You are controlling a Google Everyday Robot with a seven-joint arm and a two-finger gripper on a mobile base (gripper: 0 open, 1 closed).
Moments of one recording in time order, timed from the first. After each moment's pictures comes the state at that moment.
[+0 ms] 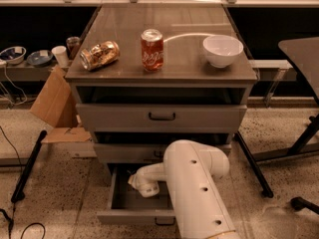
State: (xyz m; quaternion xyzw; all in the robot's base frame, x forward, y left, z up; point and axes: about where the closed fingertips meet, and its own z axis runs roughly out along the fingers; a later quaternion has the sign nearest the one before) arm 0.660 0.112 0.146 0.11 0.96 0.17 0.20
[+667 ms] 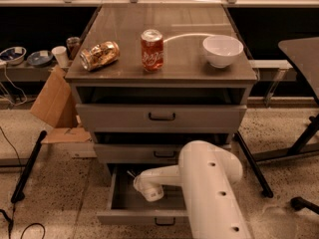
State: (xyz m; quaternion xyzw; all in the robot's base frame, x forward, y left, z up) arm 0.648 0.101 0.163 0.11 0.95 0.18 0.22
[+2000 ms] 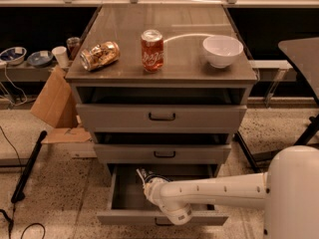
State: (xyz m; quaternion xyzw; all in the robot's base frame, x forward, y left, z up) arm 0.541 0.037 0.337 0.08 0.93 0.22 0.27
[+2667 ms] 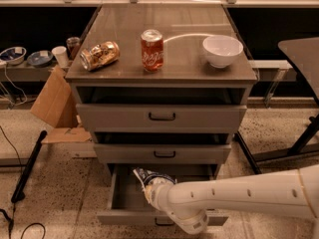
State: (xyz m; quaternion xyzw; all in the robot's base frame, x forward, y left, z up) arm 0.487 0.030 0.439 0.01 0.93 0.23 0.28
